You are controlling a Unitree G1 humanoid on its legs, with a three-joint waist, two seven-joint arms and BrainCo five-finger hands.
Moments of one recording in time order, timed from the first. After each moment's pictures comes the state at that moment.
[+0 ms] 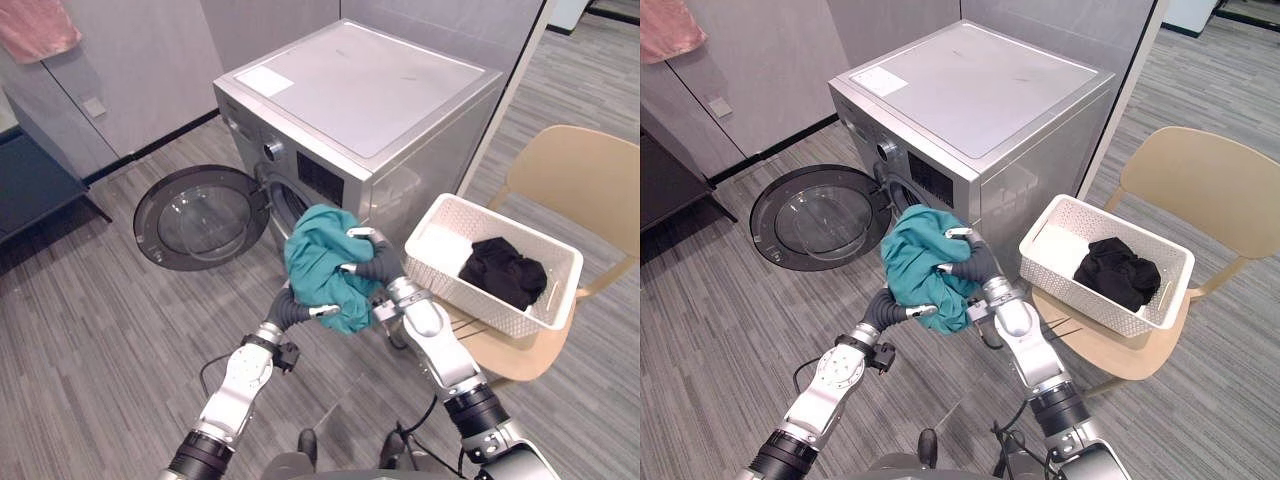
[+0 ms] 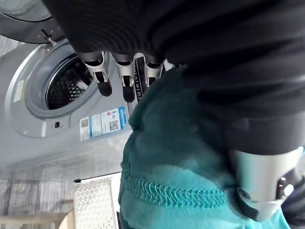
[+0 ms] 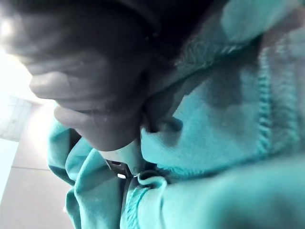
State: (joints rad) left arm -0.07 0.24 -0.34 0.17 0.13 -0.13 0.03; right arm -0.28 -0.11 0.41 0.10 0.08 -0.09 0.04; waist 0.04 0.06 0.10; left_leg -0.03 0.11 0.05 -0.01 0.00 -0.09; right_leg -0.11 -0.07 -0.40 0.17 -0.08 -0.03
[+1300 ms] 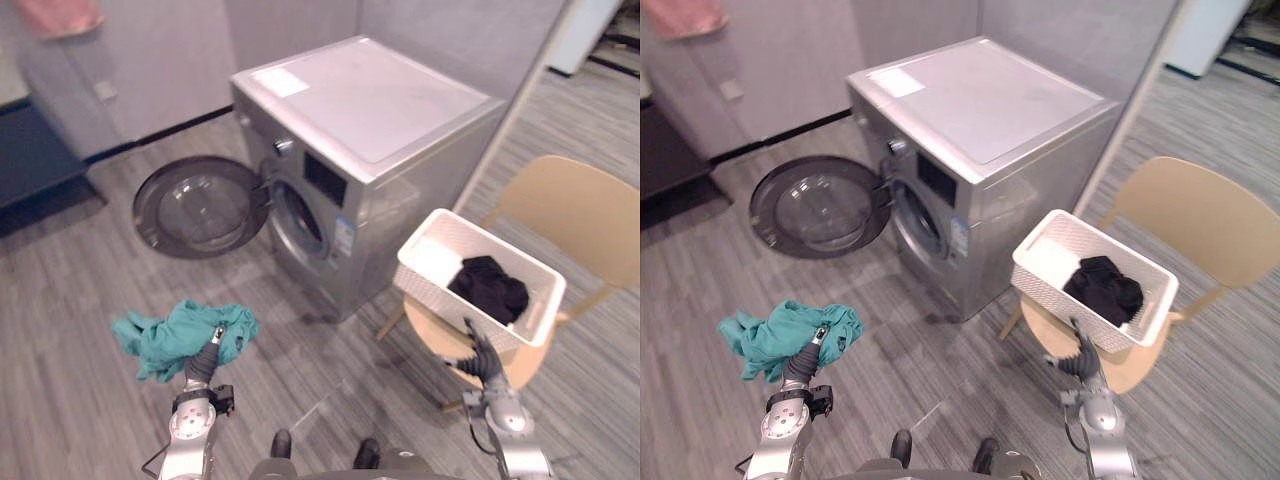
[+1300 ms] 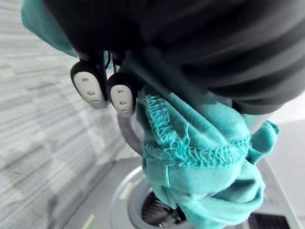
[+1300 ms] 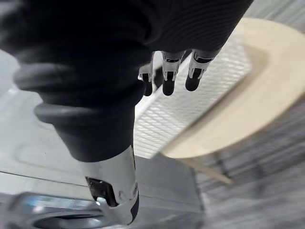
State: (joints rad) left arm 0.18 0.09 0.16 0.32 0.03 -0.06 0.15; right arm 0.18 -0.15 -0.20 0.52 -0.22 -0.02 -0.08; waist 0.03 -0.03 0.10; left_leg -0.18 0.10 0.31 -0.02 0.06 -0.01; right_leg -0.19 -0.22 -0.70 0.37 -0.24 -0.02
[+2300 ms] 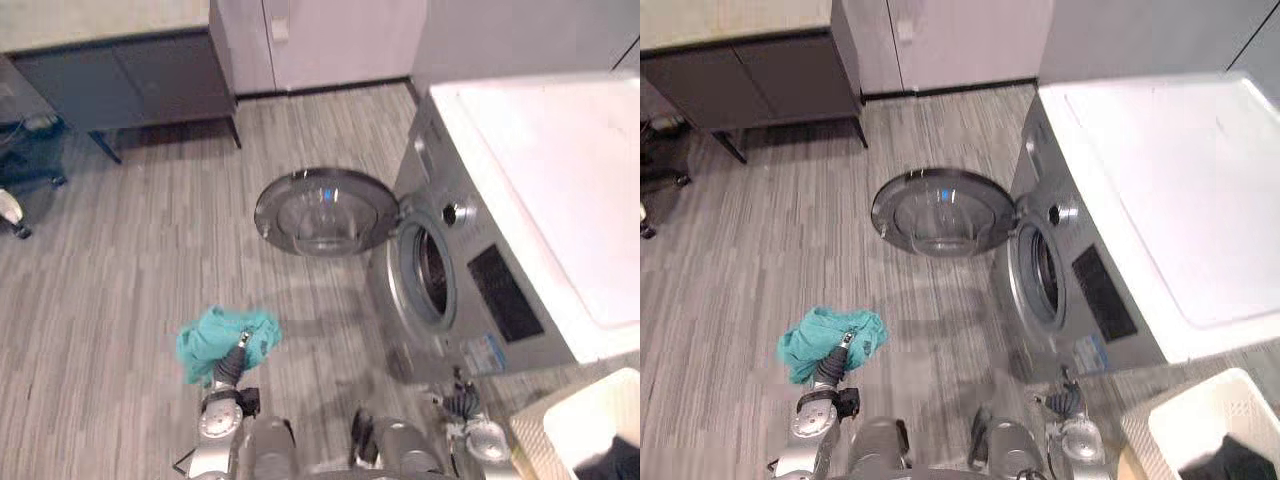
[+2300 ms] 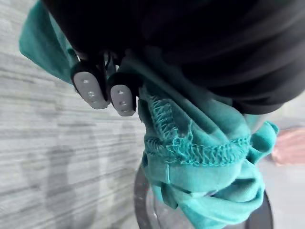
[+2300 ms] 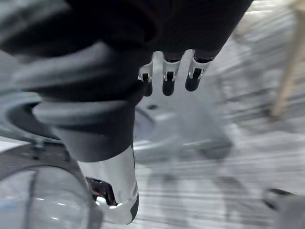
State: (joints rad) left arm 0.17 0.01 0.06 0.28 0.04 -0.05 0.17; right arm 0.18 -0.07 -0.15 0.40 -0.12 0.00 -0.13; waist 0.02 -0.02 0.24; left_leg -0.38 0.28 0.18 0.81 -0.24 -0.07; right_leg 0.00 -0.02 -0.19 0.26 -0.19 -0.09
